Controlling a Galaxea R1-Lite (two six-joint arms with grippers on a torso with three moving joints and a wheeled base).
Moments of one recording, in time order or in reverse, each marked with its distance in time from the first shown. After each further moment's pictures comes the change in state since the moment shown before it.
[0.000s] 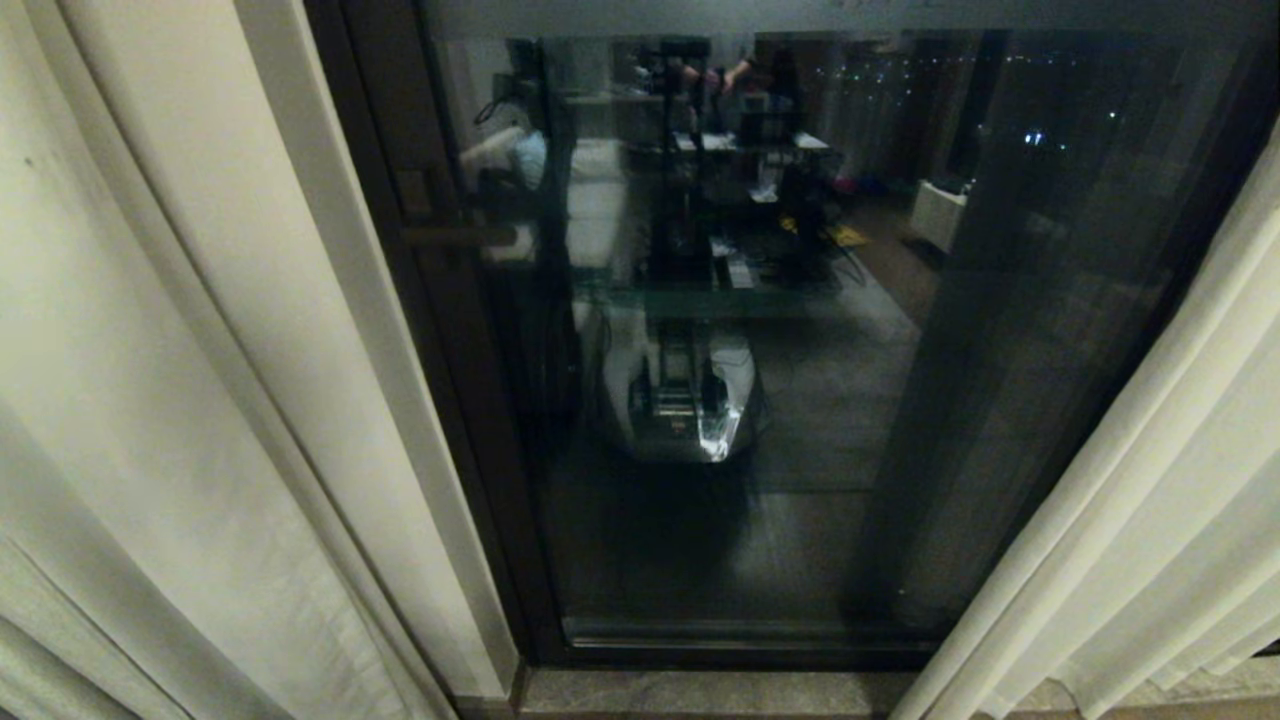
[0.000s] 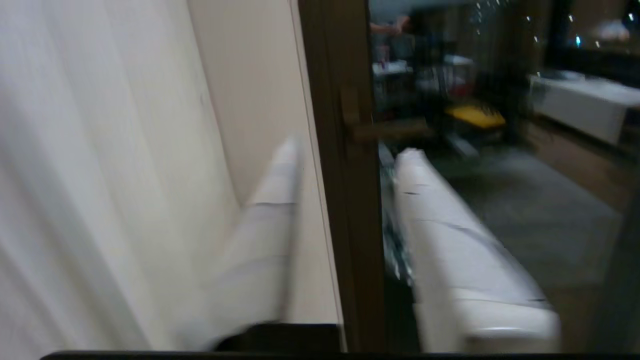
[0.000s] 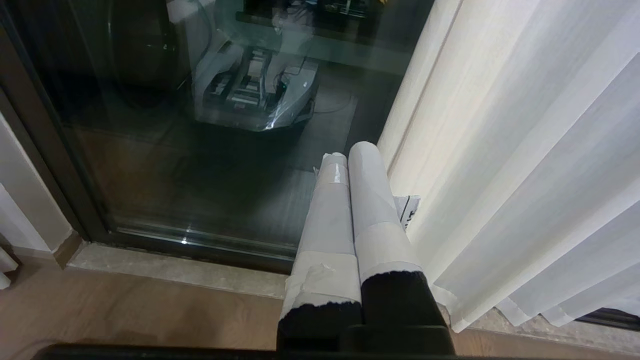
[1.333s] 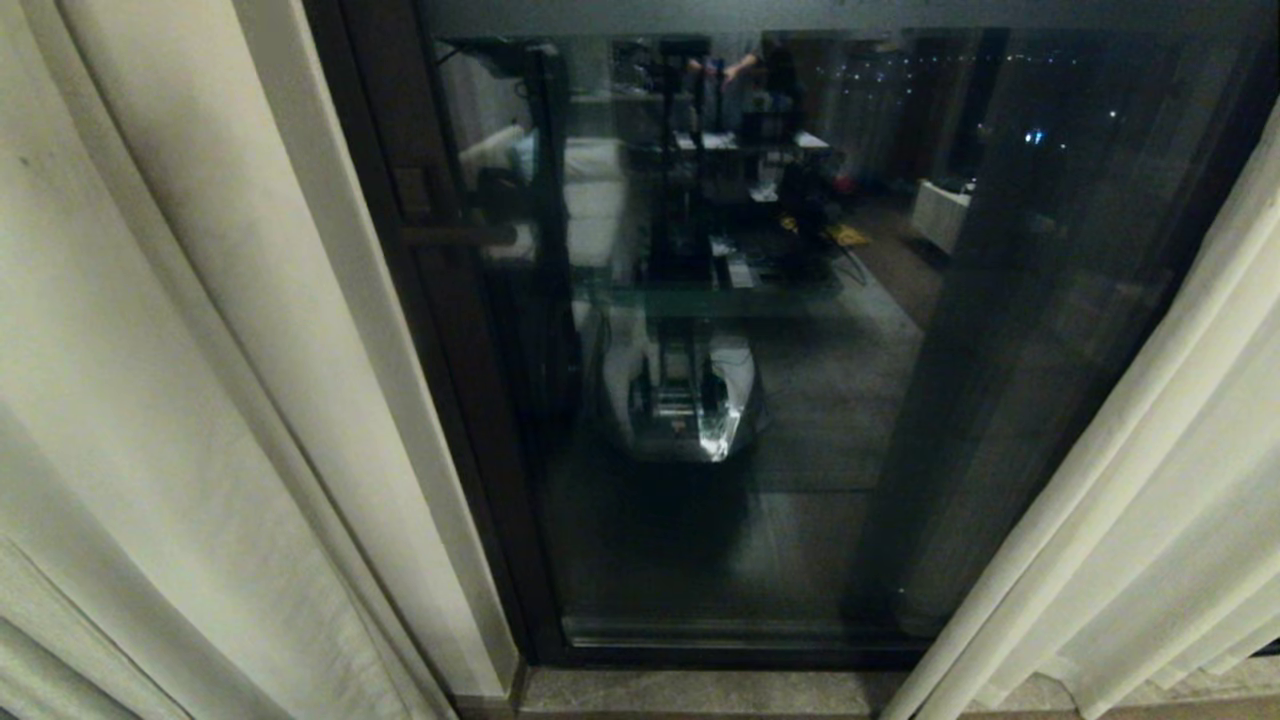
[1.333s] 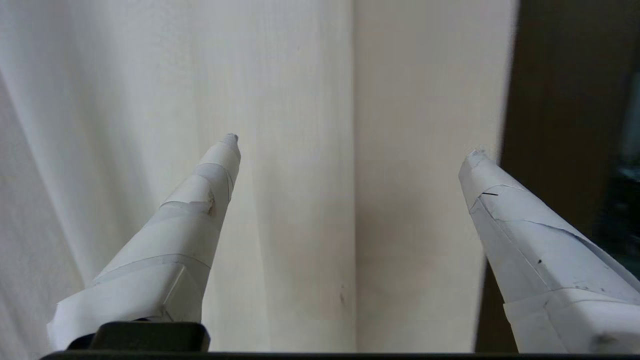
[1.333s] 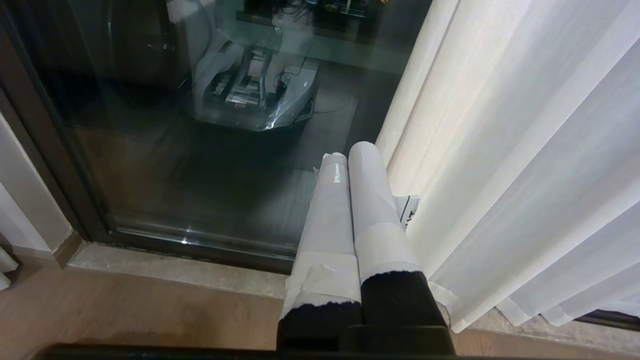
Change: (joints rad) left arm 0.184 0.673 -0.488 -0.305 0.254 0.019; right arm 0.000 0.000 0.000 -0.001 0.000 0.001
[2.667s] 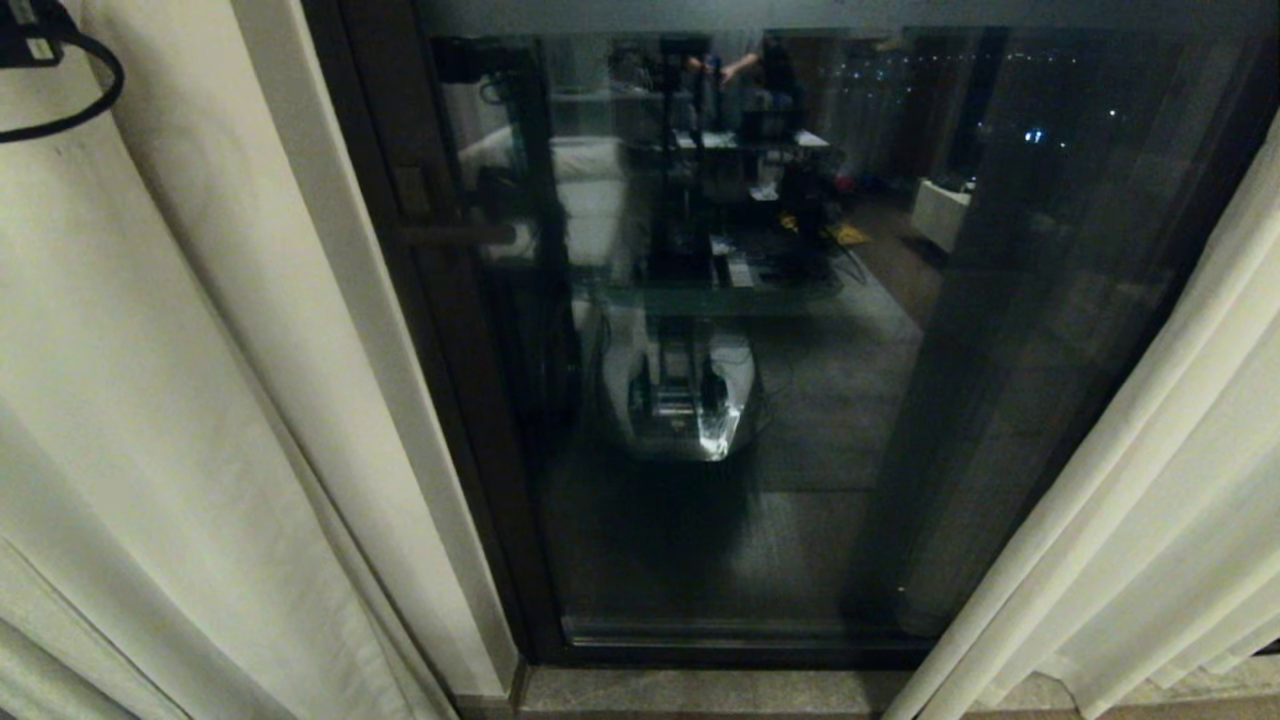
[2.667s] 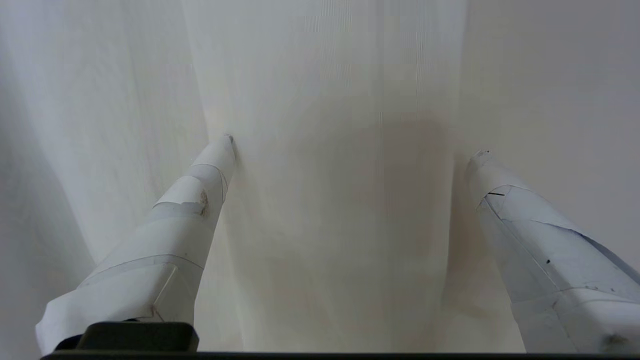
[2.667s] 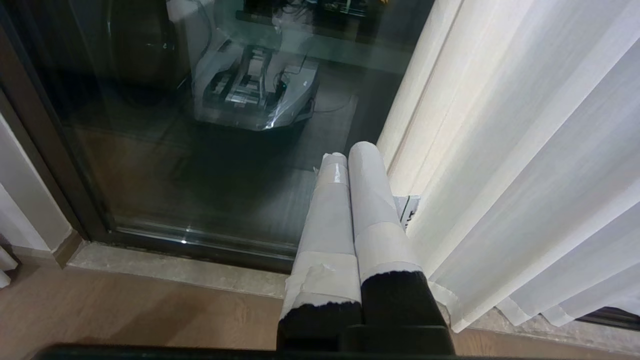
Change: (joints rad) left arm 0.102 0.434 -0.363 -0.023 0.029 0.000; right arm 0.000 0.000 0.000 0.000 0.000 0.000
